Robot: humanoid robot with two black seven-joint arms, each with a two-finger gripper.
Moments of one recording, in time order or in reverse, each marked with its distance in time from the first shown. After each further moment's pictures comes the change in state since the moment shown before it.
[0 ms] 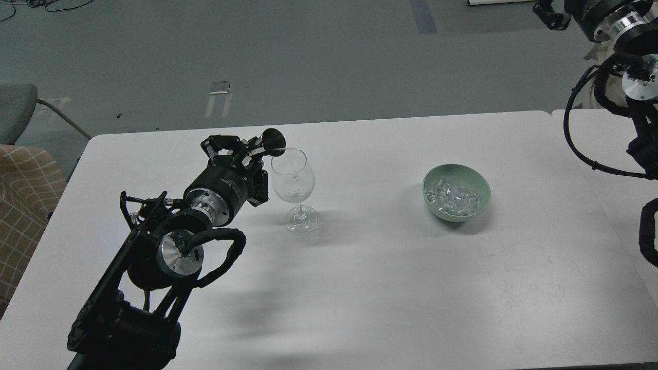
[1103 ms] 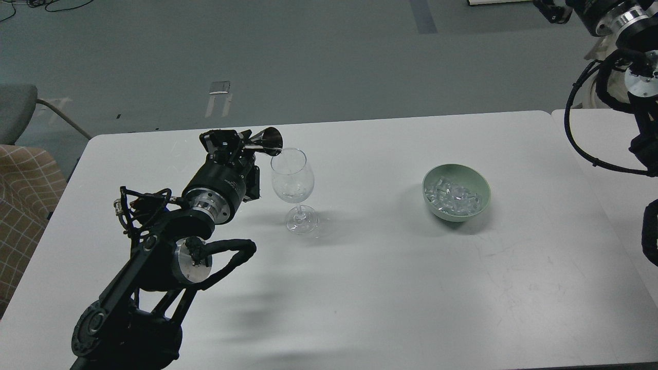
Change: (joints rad) left arm -0.007 0.005 0.043 -0.010 0.244 0.000 0.004; right arm -0.006 -0.009 0.010 0.042 0.000 0.000 0.000
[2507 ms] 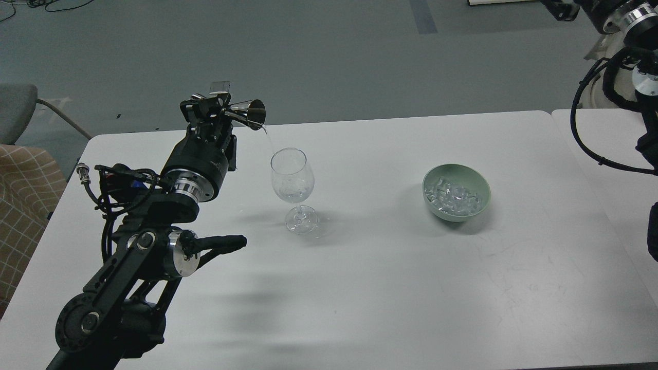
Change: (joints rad) left arm -0.043 0.062 -0.001 -0.031 0.194 -0.052 -0.036; right arm 0.000 -0.018 0.006 0.001 0.000 0.000 0.000
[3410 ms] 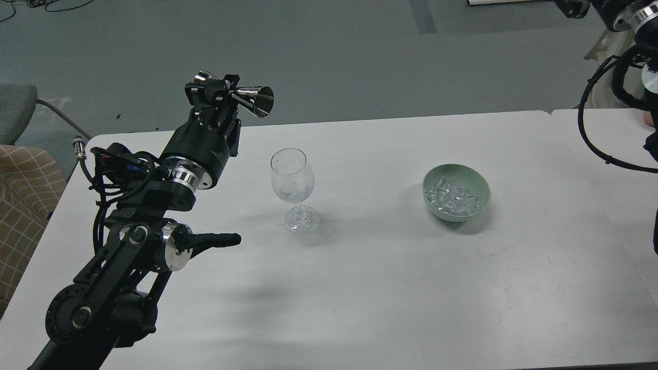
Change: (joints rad) left arm -0.039 0.038 0.001 0.000 0.018 -0.101 -0.021; right arm -0.002 -0.016 0.007 0.000 0.001 0.001 0.000
